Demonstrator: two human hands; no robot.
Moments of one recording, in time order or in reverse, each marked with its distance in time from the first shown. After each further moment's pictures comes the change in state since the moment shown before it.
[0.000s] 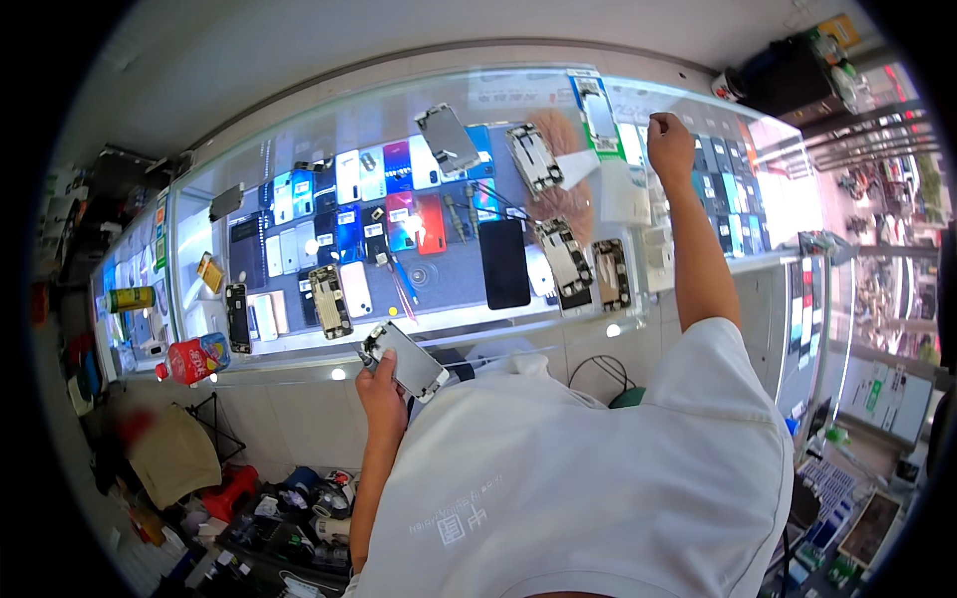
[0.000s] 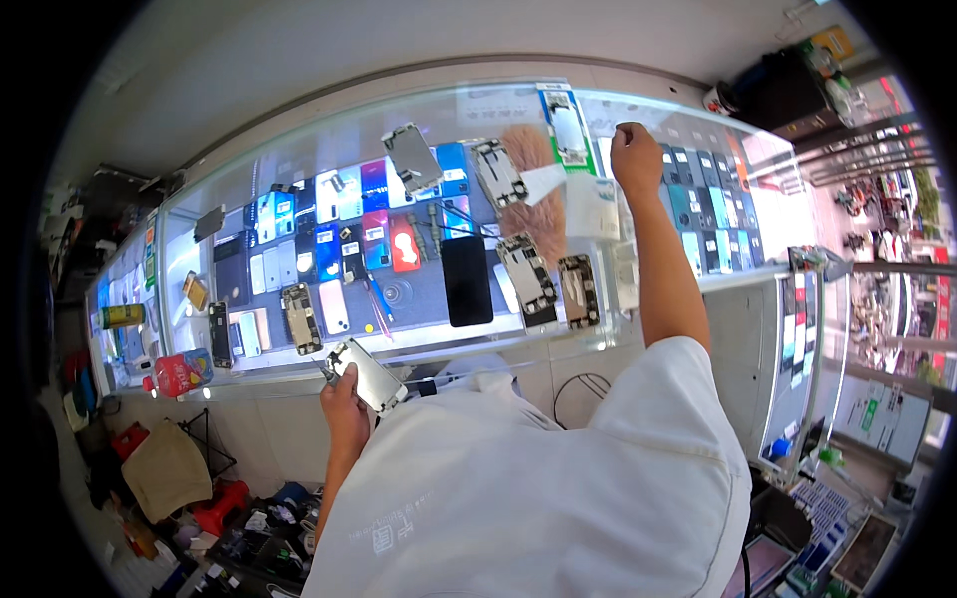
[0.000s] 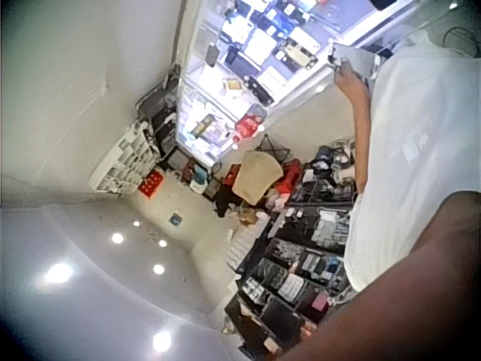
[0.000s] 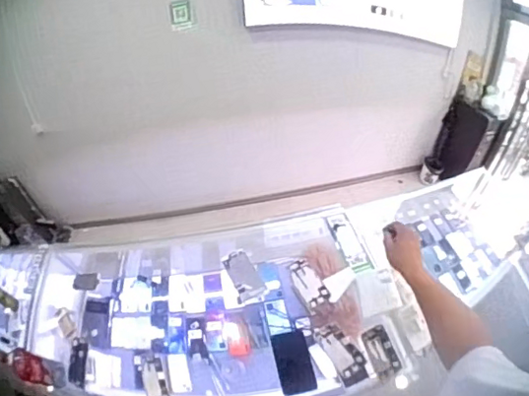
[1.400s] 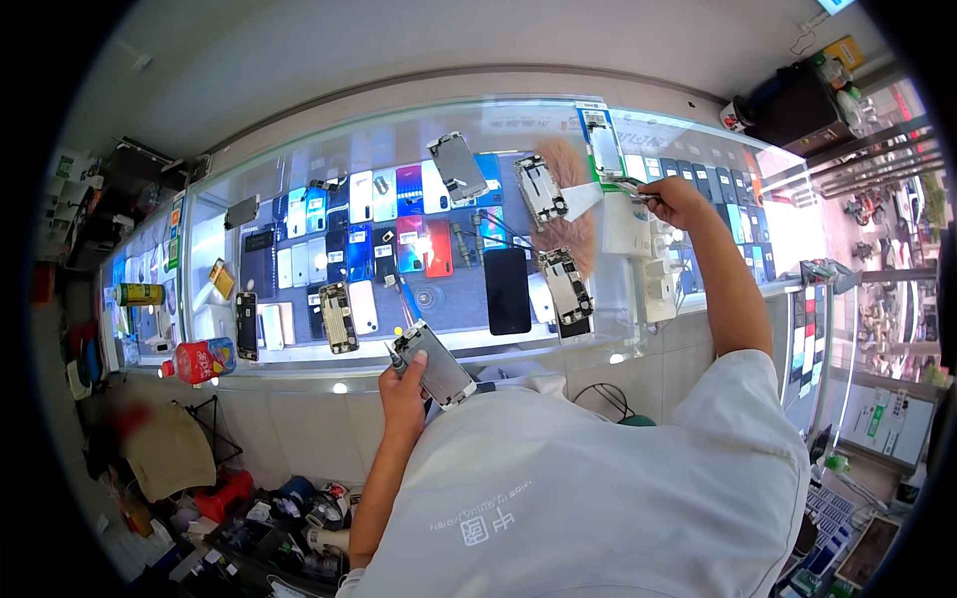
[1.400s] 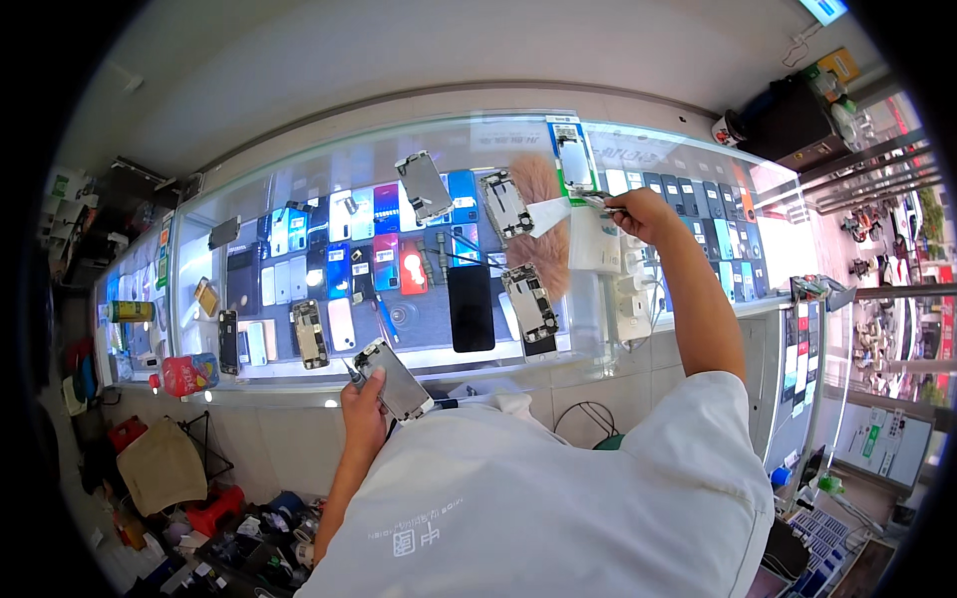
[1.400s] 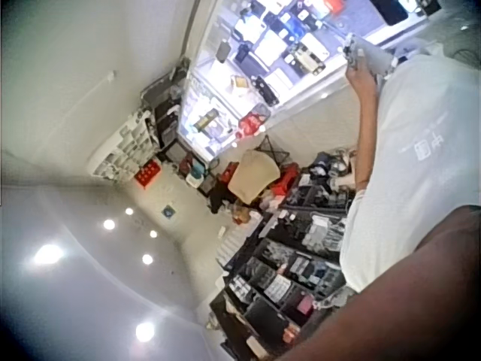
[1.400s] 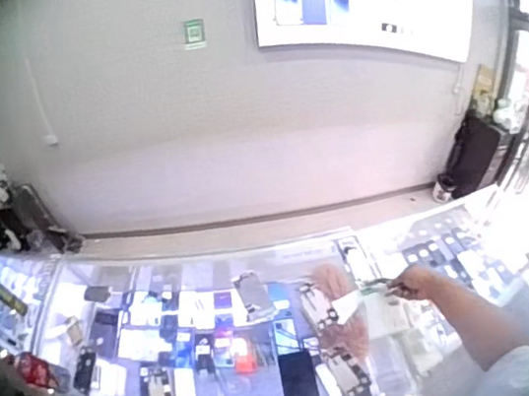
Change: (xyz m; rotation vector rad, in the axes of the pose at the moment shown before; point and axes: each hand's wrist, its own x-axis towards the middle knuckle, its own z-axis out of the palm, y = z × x) left_hand -0.005 0.006 0.042 0.116 -0.123 0.043; right_hand 0.016 0.000 -0.038 0.684 -0.842 0.975
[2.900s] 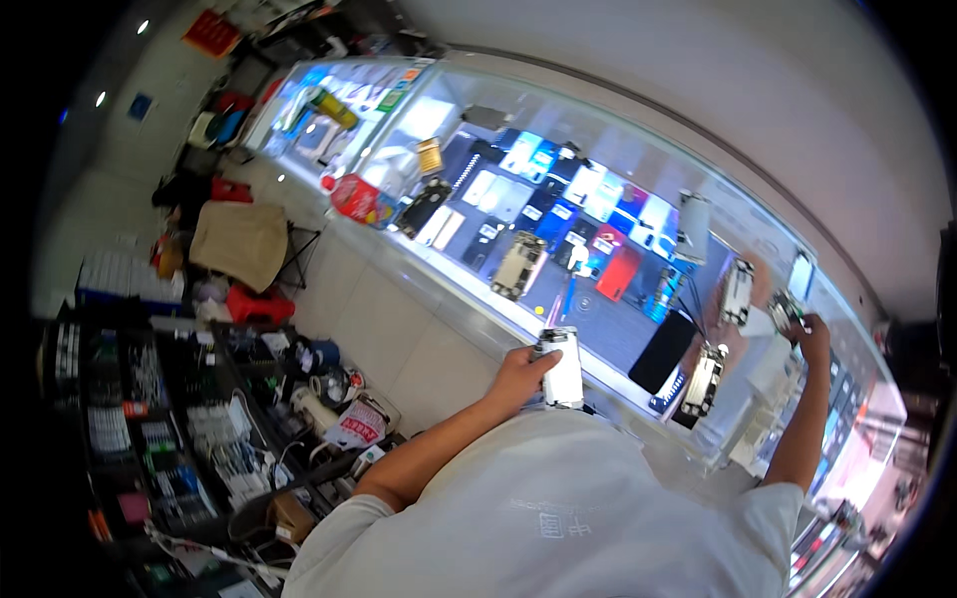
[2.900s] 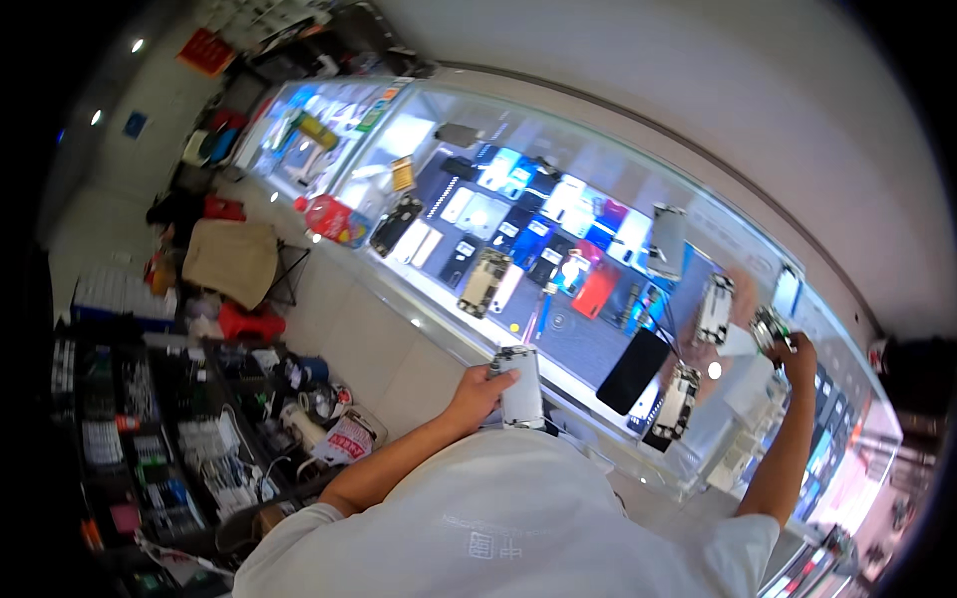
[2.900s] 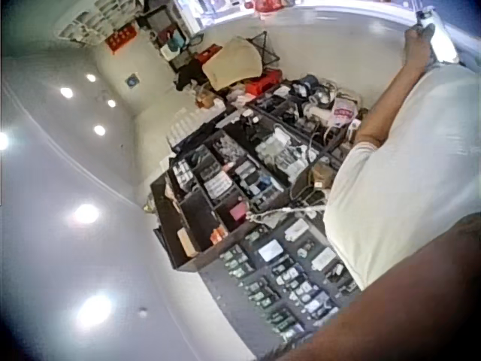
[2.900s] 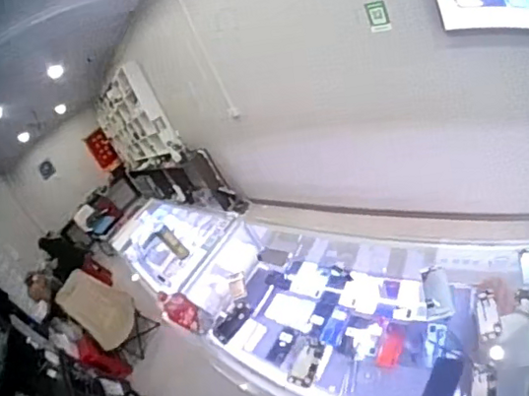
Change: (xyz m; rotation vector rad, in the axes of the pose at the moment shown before) left_hand -0.015 -0.022 -0.016 -0.221 0.072 -0.122; right_hand 0.148 0.013 -0.025 -1.020 0.170 -0.810
